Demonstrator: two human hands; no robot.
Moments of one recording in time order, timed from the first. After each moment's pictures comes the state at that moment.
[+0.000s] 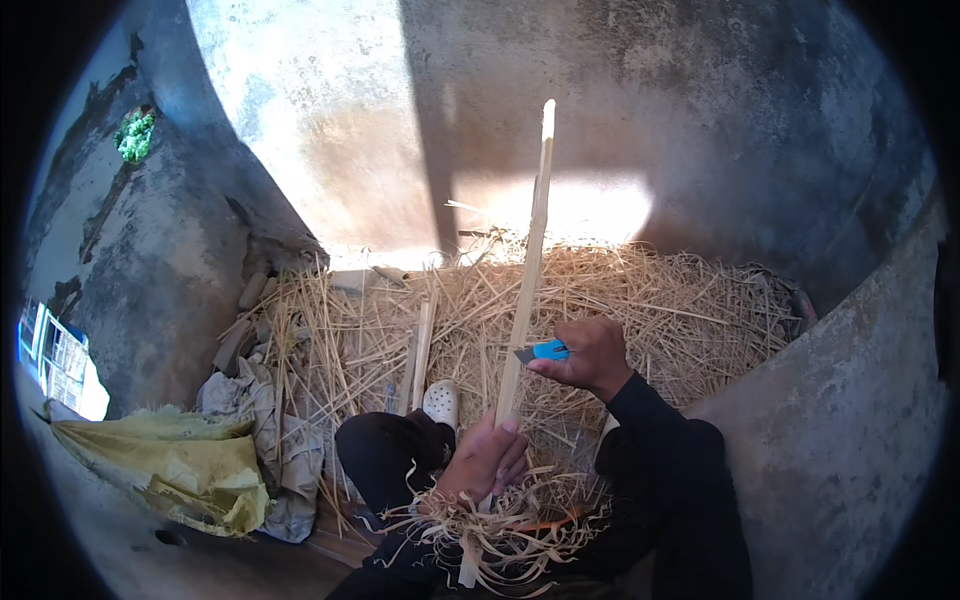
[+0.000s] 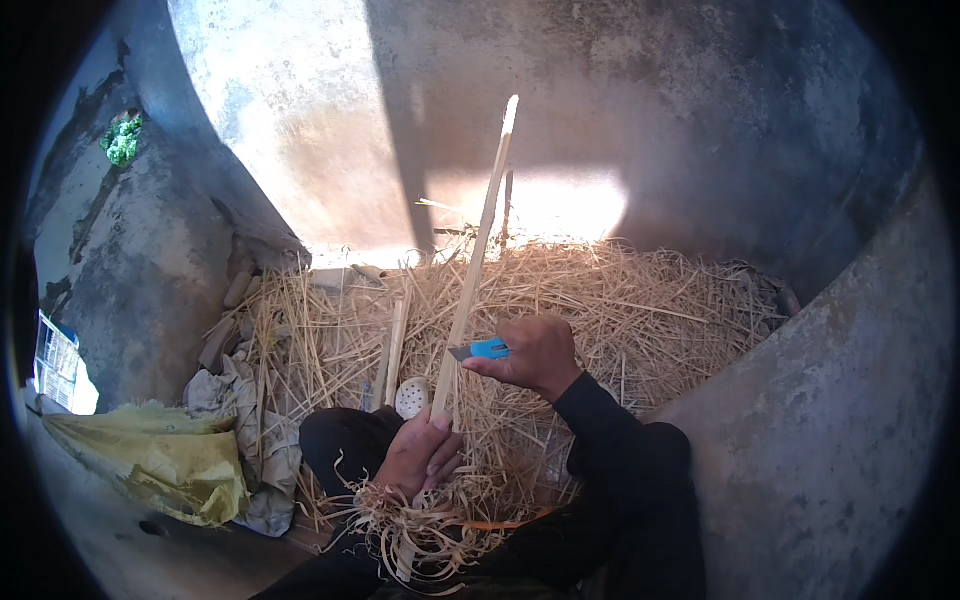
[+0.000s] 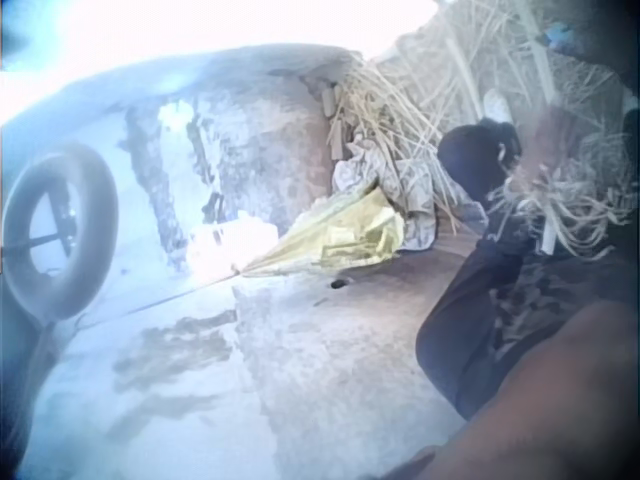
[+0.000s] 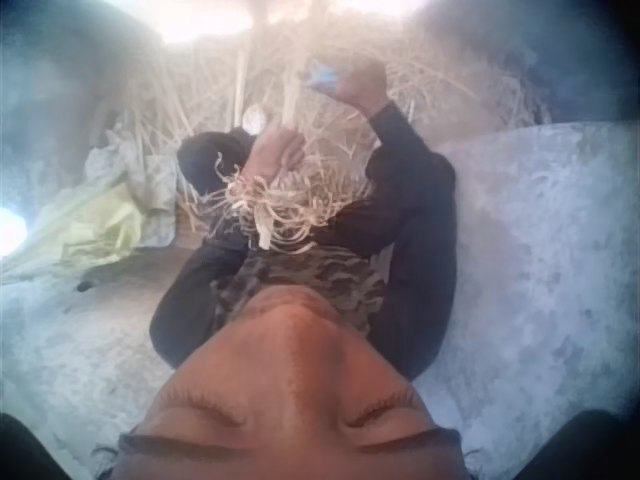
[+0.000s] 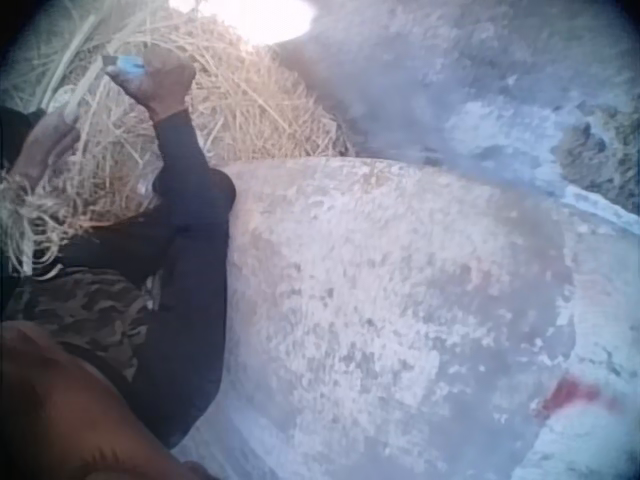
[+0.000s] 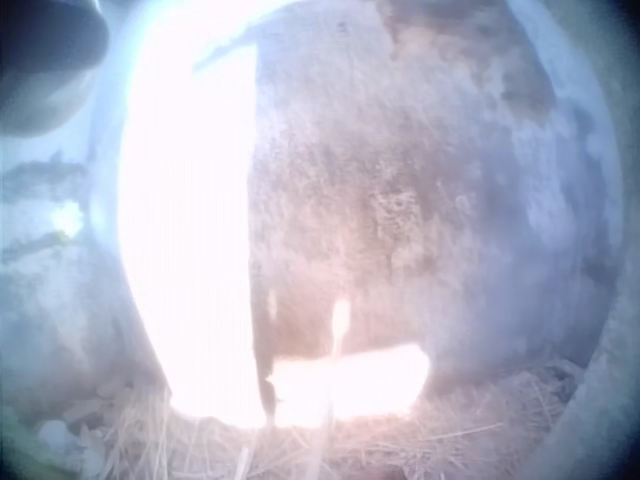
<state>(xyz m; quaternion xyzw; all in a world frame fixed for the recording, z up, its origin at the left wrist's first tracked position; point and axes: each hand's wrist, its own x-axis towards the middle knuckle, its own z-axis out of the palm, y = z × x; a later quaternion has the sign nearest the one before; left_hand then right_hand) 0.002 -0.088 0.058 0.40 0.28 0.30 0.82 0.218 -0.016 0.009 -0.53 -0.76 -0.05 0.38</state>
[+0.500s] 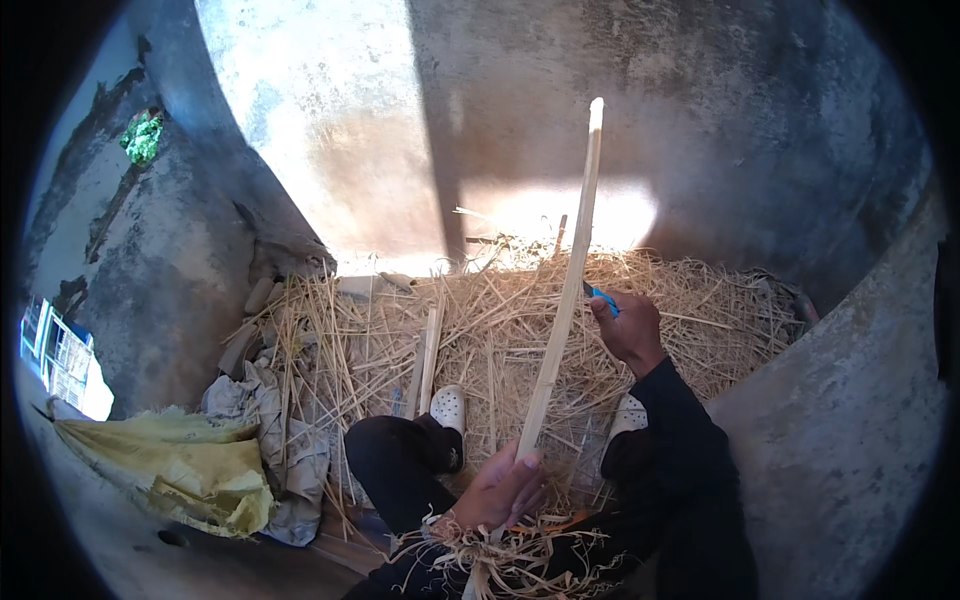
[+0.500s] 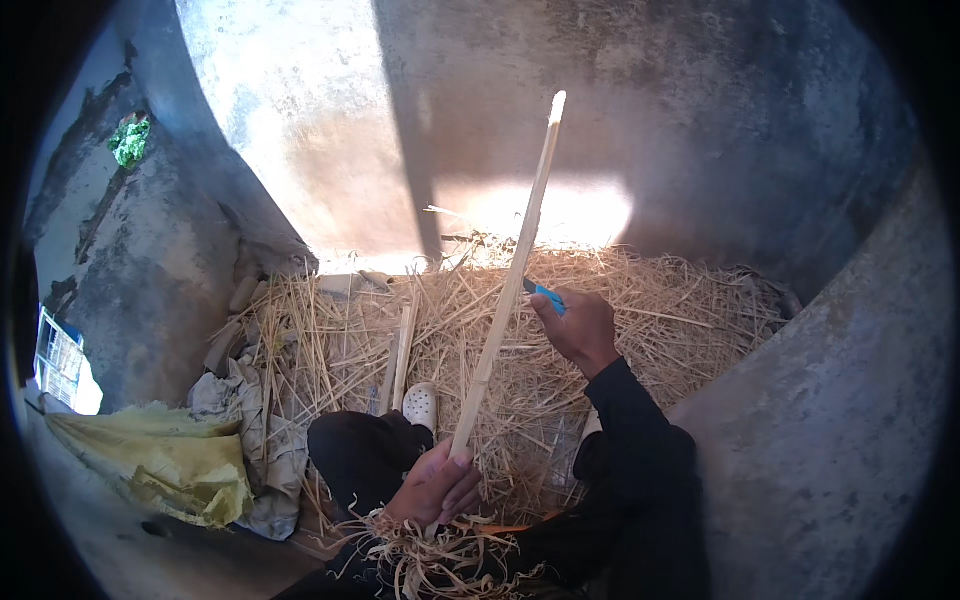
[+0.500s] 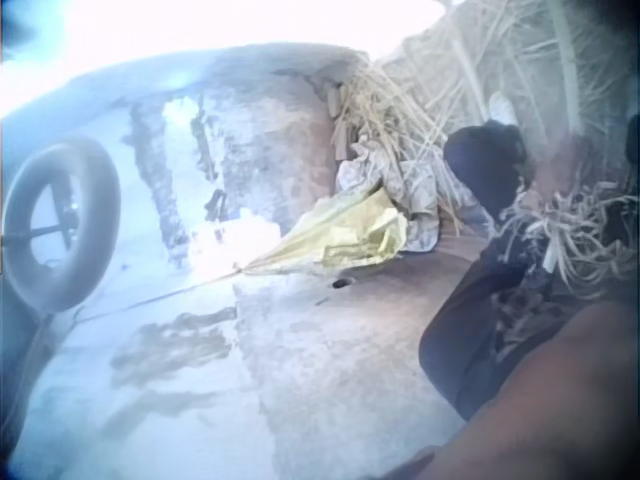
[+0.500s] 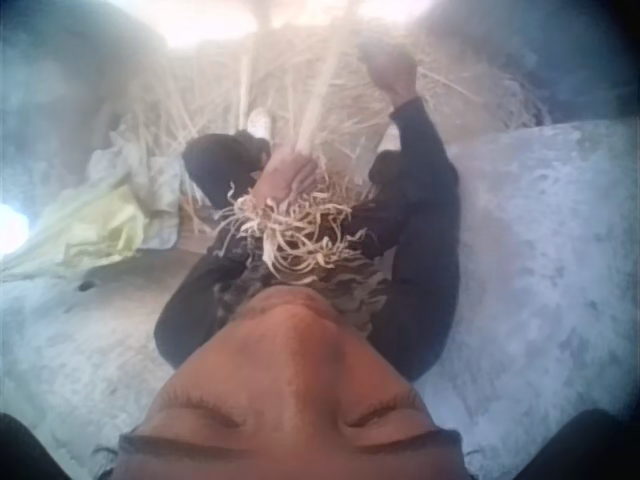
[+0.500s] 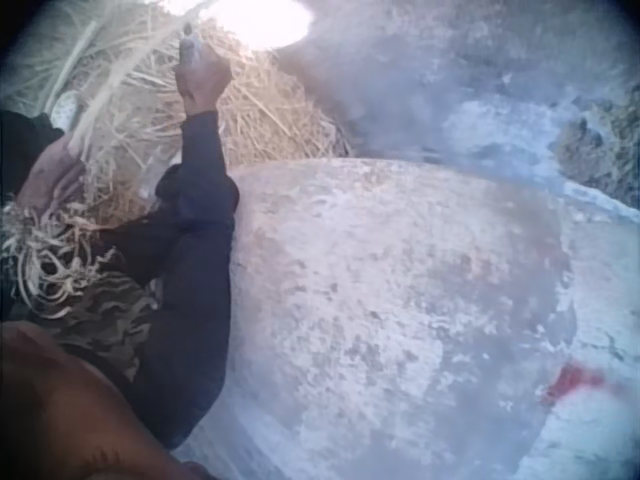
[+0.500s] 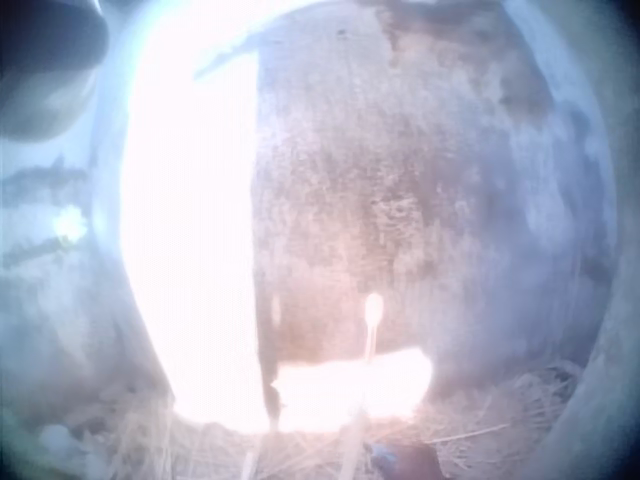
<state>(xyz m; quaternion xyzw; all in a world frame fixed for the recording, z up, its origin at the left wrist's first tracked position) -0.005 -0.117 0.051 0.38 0.23 0.26 0.86 0.265 0.003 0.009 -0.64 -0.64 0.03 0.42</state>
